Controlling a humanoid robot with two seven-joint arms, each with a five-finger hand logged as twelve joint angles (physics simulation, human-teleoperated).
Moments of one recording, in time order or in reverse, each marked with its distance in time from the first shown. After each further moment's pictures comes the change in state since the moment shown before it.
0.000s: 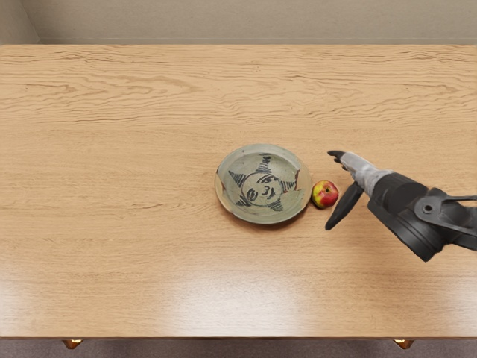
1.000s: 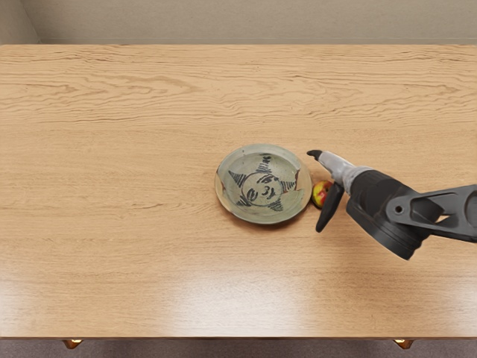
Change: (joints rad) left arm 0.000 0.000 0.000 0.000 0.000 0.000 0.000; right arm 0.180 0.114 -0.200 -0.021 0.006 -0.003 -0.010
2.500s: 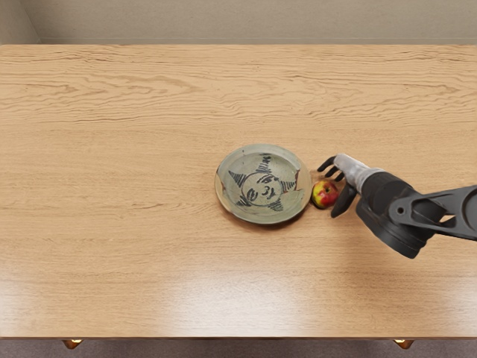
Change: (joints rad) left arm 0.000 0.000 0.000 0.000 0.000 0.000 0.000; right arm 0.009 0.007 -0.080 -0.069 -0.008 0.001 0.001
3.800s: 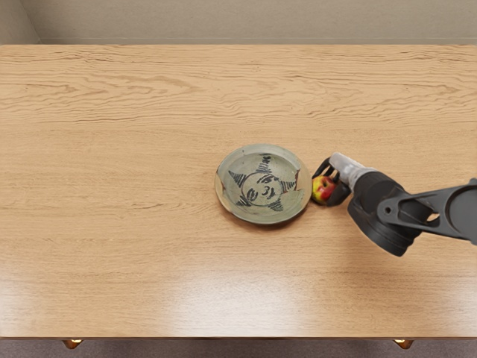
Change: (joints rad) left arm 0.000 0.000 0.000 0.000 0.000 0.000 0.000; right arm -0.026 0.056 0.011 -0.073 -0.017 -0.005 -0.006
